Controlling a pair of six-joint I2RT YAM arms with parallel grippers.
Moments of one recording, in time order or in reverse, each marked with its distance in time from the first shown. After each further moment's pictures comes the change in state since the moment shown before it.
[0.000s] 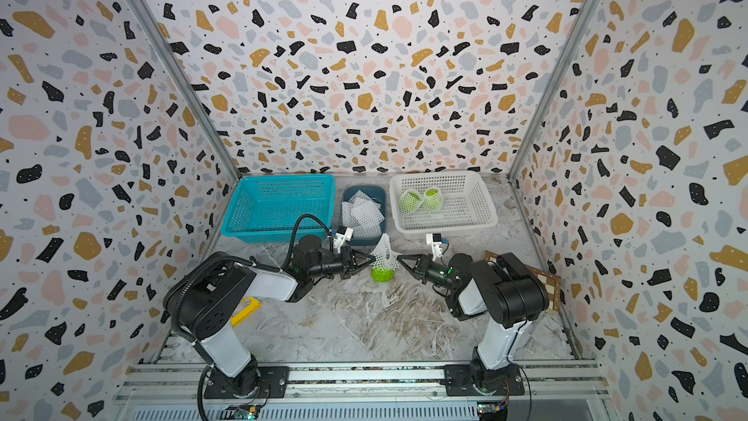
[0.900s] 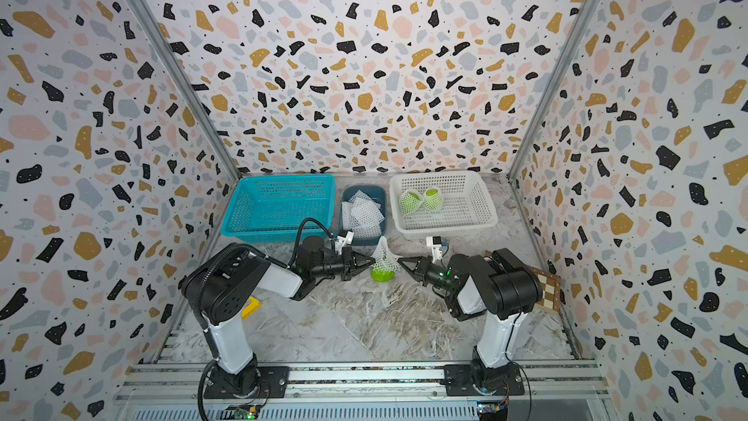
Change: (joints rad) left arm 0.015 0.117 0.023 0.052 0.028 -0.055; right arm -0.010 0.061 0.002 -0.001 0.010 -0.019
